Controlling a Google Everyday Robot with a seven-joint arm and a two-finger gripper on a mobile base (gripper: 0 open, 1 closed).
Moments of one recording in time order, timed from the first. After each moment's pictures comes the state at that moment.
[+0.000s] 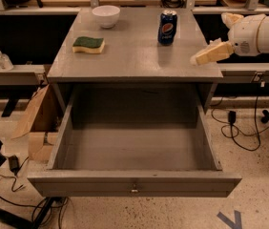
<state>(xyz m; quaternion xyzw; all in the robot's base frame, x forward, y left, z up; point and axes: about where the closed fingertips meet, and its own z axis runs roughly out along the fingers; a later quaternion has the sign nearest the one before) 0.692 -0.225 0.948 -0.44 0.71 0.09 0.55</state>
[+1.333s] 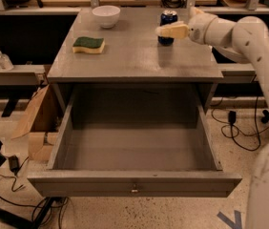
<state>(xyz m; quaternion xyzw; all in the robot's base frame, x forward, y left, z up) 0.850 -0.166 0.939 -0.30 0.66 0.20 0.66</state>
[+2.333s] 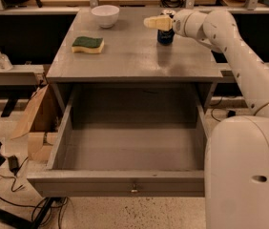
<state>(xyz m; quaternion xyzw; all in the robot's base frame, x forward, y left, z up) 0.927 -0.146 0.921 -0.20 0.72 0.18 0.64</state>
